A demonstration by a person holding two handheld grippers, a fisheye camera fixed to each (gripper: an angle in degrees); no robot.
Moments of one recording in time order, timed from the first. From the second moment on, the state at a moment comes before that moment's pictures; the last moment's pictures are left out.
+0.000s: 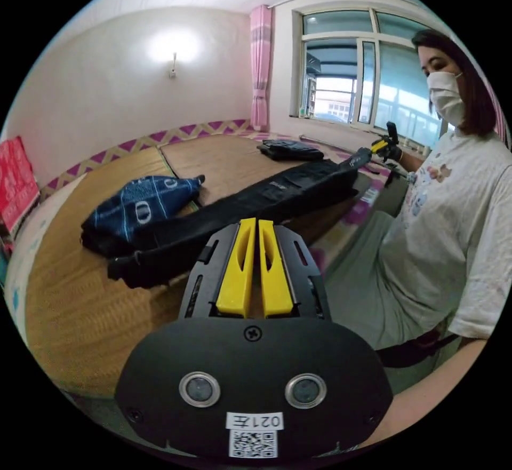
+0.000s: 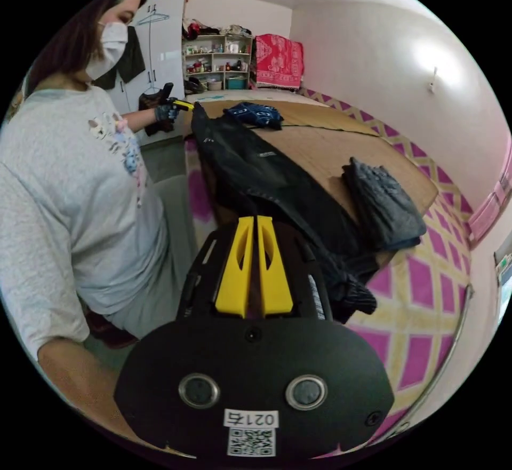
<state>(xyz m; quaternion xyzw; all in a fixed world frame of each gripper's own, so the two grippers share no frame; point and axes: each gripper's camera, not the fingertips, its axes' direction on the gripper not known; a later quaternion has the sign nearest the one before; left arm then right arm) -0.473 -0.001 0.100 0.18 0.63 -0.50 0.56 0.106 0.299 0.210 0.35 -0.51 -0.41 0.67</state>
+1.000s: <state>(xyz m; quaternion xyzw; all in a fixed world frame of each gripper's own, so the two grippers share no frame) -0.386 0.094 0.202 -0.16 0.61 -0.64 0.45 0.058 0.296 0.296 0.24 -0.42 -0.32 0.82</state>
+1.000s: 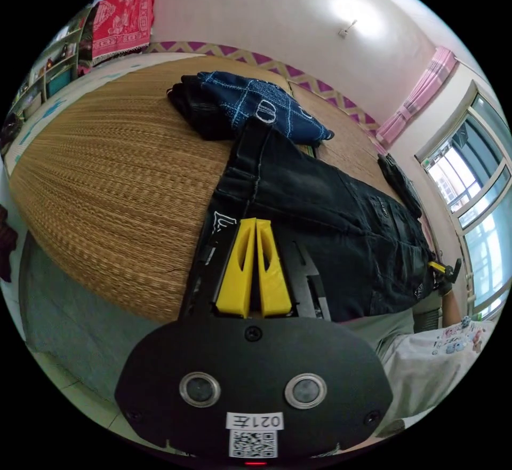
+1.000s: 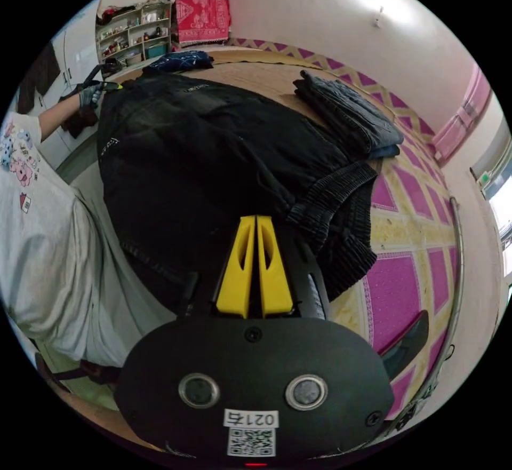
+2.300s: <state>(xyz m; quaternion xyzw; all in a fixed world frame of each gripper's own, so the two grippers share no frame) -0.359 0.224 0.057 -0.15 0.51 -0.83 0.17 0.212 0.408 0.446 0.03 -0.71 0.22 0.66</state>
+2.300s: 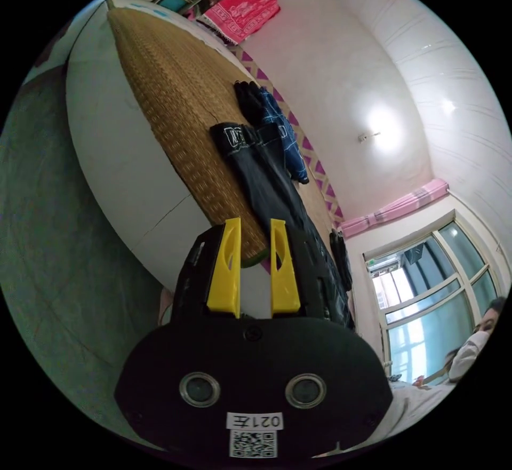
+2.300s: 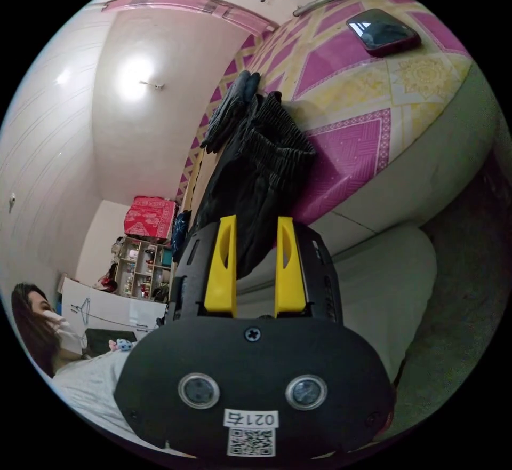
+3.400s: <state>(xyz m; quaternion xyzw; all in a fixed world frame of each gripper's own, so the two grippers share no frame) -0.476 0.100 0.287 -0.14 0.61 -0.72 0.29 0.197 0.182 0.390 0.09 -0.80 0.14 0.57</state>
